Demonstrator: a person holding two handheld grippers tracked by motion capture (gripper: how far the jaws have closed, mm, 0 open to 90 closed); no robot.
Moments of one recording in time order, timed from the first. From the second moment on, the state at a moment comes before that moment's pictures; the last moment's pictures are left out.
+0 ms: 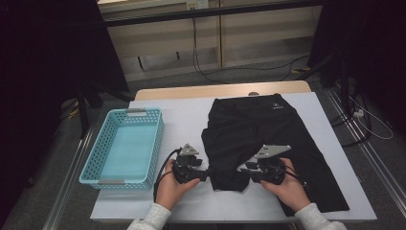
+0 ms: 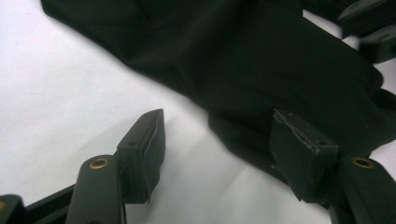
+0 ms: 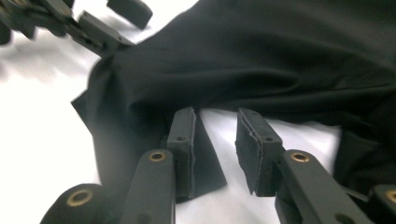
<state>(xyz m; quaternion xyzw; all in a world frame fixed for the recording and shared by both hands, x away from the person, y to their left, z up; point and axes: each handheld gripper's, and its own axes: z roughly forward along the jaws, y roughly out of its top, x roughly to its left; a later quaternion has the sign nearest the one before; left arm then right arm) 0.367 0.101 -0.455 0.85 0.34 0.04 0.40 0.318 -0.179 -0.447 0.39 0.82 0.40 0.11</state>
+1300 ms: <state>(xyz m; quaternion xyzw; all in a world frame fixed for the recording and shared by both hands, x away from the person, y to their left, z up) 0.363 0.075 -0.457 0.87 0.30 0.04 0.40 0.306 -0.213 -0.441 0.40 0.81 0.40 0.12</state>
